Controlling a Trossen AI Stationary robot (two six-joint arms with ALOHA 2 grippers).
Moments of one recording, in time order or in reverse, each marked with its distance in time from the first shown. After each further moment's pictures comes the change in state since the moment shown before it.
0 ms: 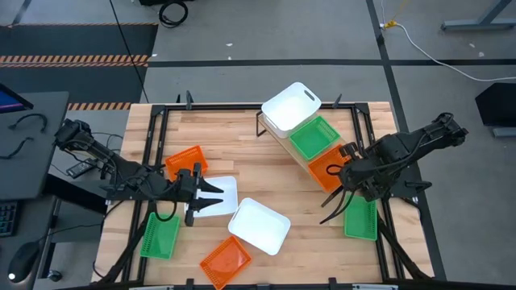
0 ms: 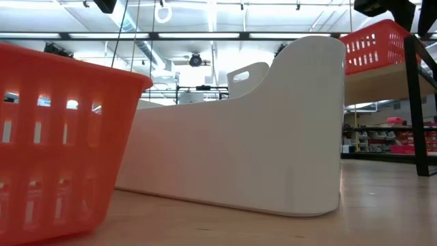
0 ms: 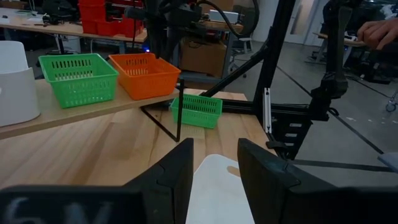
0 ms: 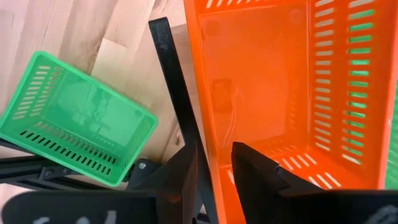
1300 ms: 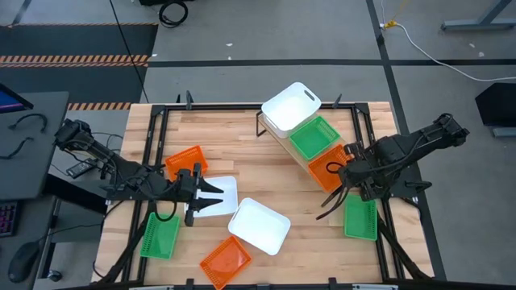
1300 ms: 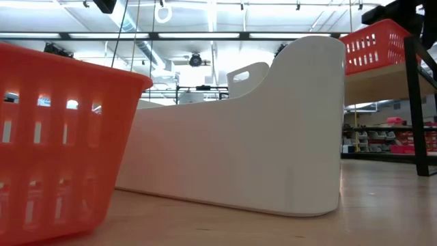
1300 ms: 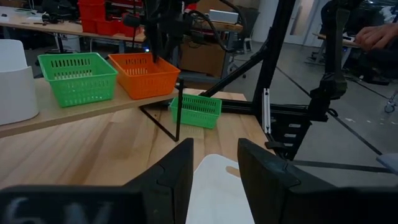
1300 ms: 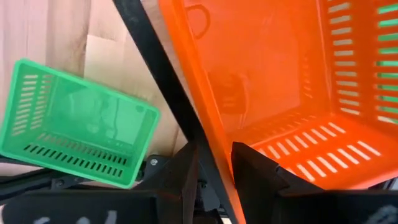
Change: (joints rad) left arm -0.001 0.000 0.000 0.000 0.000 -0.008; right arm -0.019 -0.023 -0.081 0.000 -0.007 0.170
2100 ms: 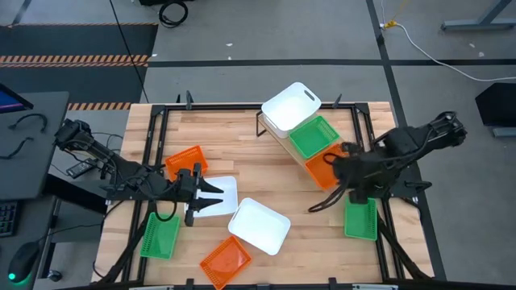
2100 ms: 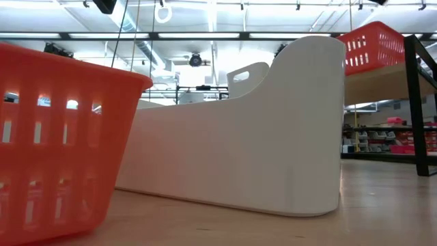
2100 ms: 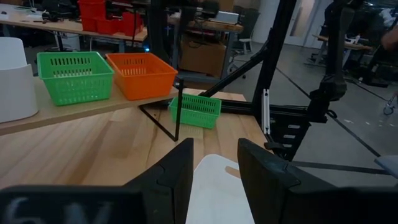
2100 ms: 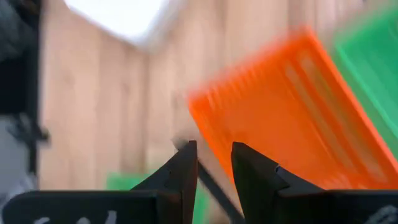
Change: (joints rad) left arm 0.000 0.000 0.000 0.000 0.000 -0.011; right arm 0.022 0.048 0.217 0.174 -0.005 0.224
